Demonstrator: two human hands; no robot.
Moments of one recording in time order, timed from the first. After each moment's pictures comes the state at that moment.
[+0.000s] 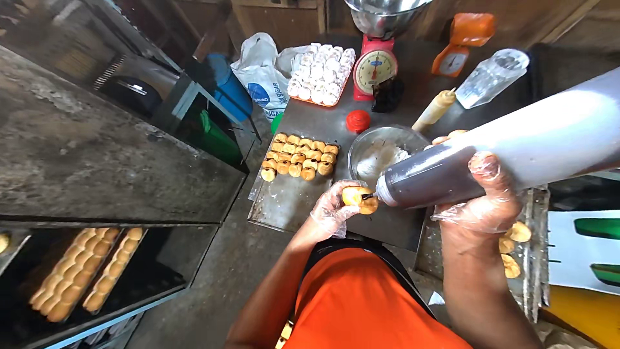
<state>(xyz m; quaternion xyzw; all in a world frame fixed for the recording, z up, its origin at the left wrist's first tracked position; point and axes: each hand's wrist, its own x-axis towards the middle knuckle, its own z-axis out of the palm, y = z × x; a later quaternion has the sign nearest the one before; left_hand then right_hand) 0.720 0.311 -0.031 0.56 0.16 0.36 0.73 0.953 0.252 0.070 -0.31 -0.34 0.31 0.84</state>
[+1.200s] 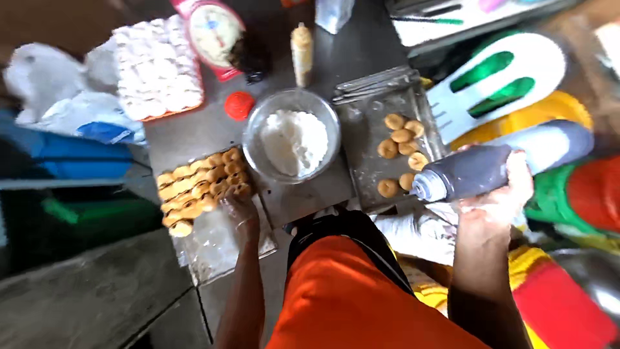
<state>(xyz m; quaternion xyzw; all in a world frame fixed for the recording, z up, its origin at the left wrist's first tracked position) 0.767 0.380 -0.180 0.74 0.59 0.19 0.25 1.094 0.026 -0.018 -0.44 0.01 0.12 0.89</state>
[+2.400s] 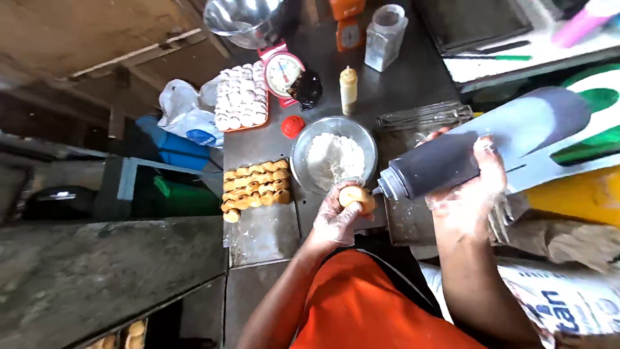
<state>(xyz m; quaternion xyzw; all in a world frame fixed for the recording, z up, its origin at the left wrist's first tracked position) 0.872 0.259 -0.015 0.48 0.16 0.23 0.83 1.081 0.155 0.020 -0.29 -0.06 0.25 0.92</state>
